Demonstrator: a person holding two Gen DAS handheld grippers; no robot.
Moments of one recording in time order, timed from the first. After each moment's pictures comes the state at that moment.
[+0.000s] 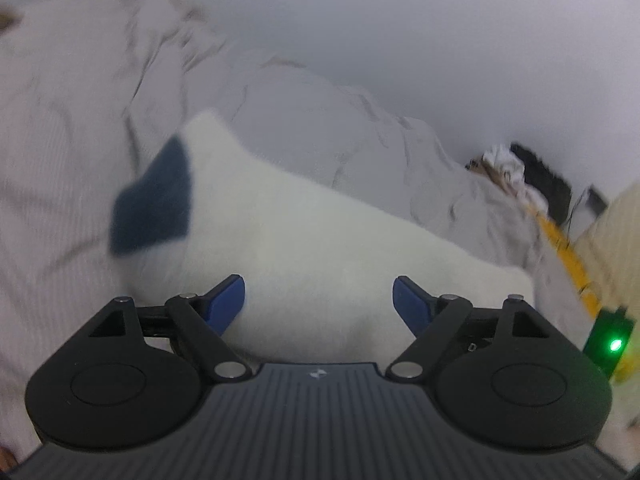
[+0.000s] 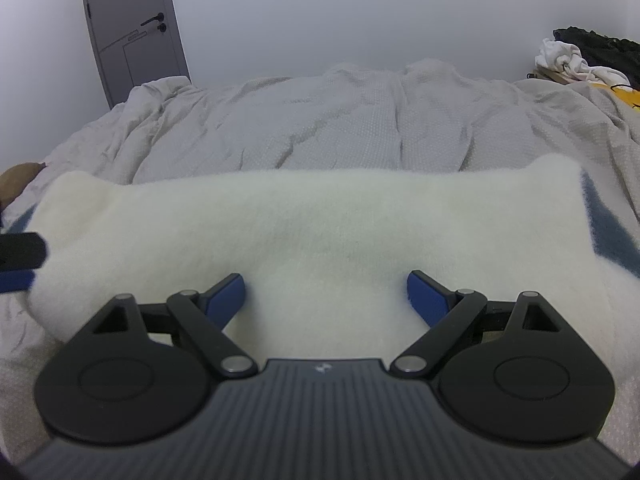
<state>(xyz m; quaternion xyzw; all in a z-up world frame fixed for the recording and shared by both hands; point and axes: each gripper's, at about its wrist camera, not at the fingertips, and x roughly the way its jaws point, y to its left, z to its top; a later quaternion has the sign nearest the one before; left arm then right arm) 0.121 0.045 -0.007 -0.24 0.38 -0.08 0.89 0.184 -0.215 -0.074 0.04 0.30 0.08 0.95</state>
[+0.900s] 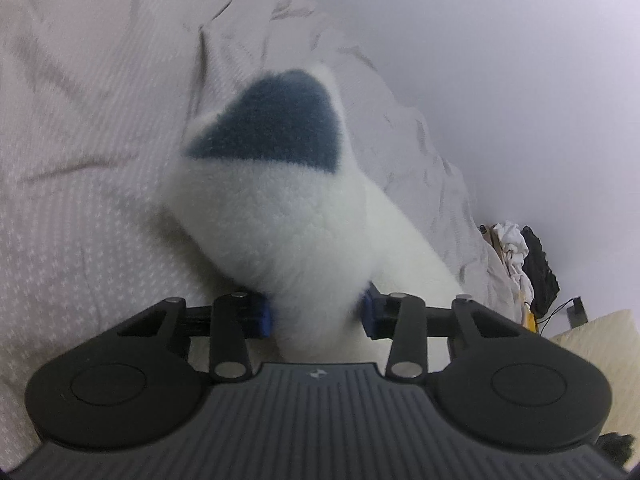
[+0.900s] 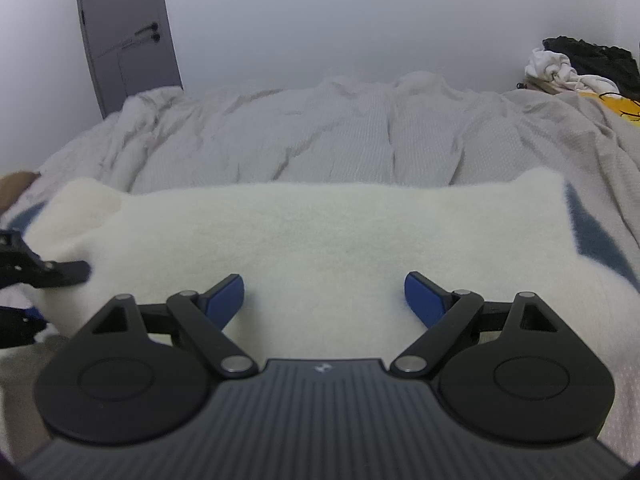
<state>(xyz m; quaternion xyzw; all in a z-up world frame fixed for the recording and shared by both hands) 0.154 0.082 -0.057 -0.40 0.38 -0.03 0.83 0.170 -0.209 -0.063 0.05 0.28 0.07 0.96</state>
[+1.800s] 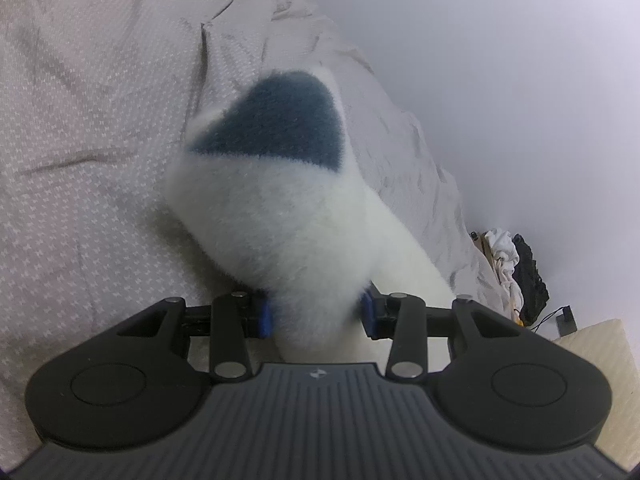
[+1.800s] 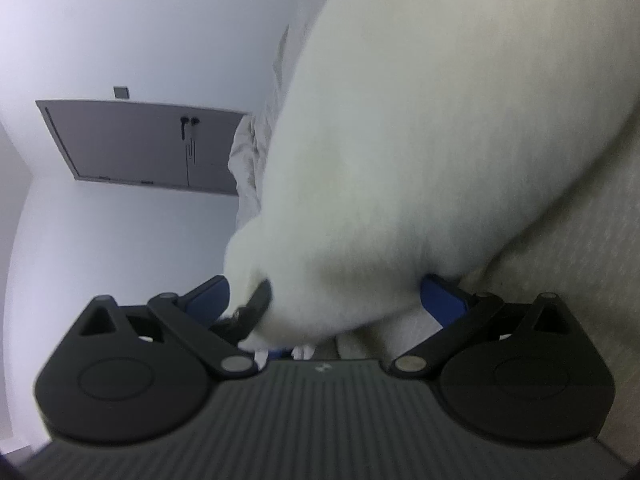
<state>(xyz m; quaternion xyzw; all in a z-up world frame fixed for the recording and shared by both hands) 0.151 0.093 -0.067 -0.43 0.37 -0.04 0.82 0.177 -0.223 -0.140 0.55 0.38 0.22 0.71</state>
